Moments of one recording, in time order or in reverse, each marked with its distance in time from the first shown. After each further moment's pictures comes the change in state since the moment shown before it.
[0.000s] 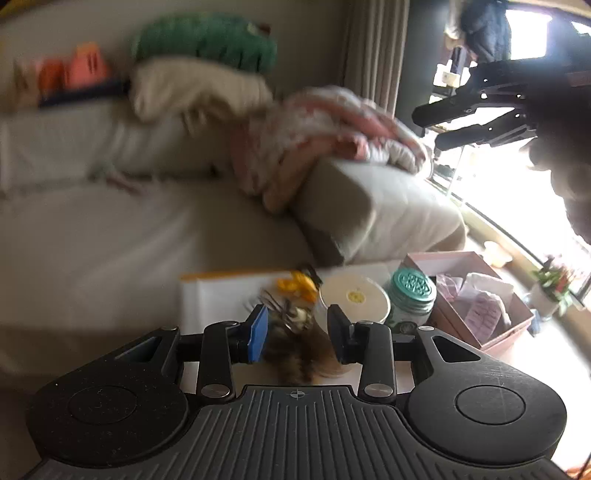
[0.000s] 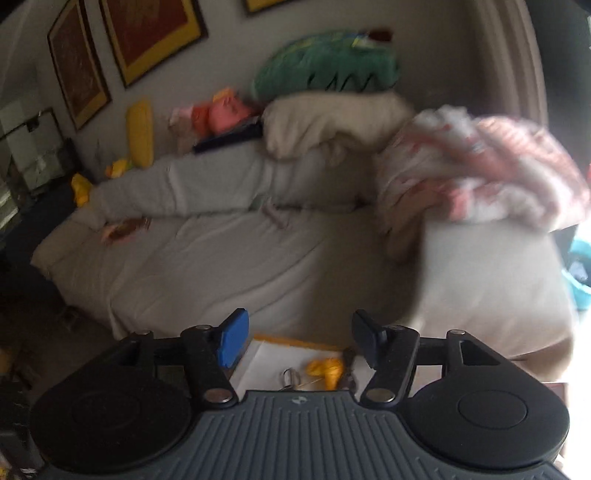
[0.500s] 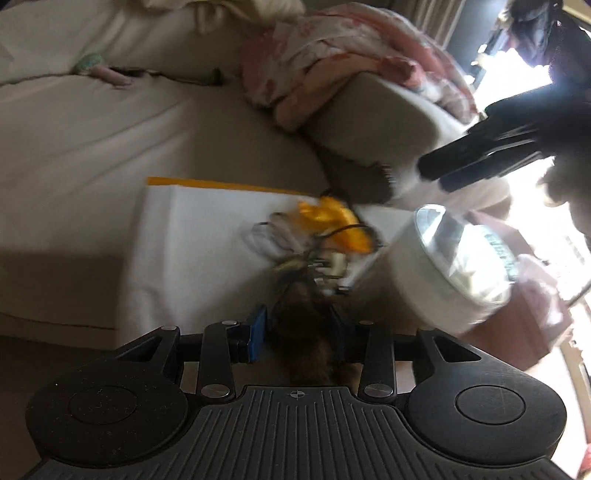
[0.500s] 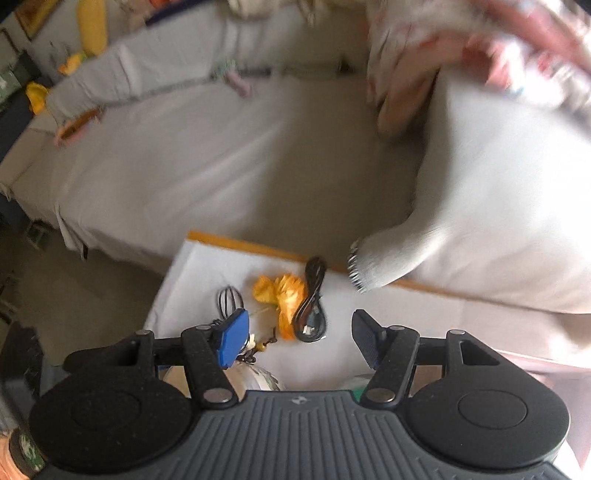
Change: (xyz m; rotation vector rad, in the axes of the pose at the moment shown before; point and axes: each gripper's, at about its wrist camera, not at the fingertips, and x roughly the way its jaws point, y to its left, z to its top) left arm 0.121 0.049 -0.033 -0.143 0.176 -0.027; right arm 0.175 -0.041 -0.024 0.029 0.432 -0.050
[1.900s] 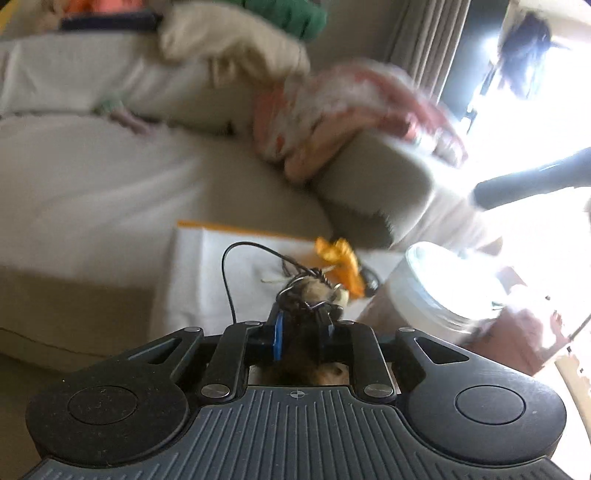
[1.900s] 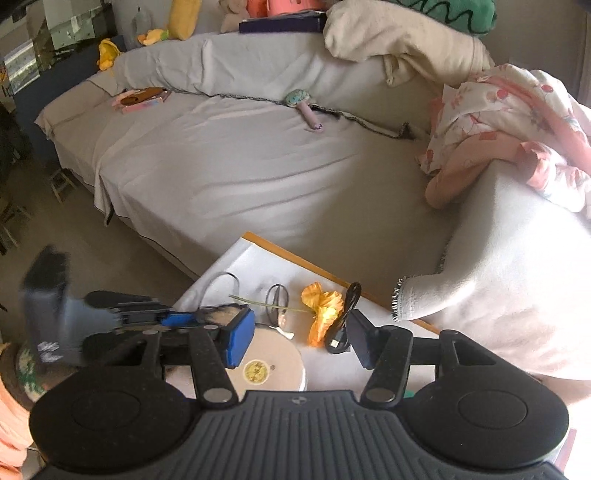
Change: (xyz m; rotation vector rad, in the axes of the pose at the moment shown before) left arm -0.049 0.002 -0.027 -0.015 -0.221 -0.020; right arm -0.074 0.056 -0.050 -0.302 -0.198 -0.013
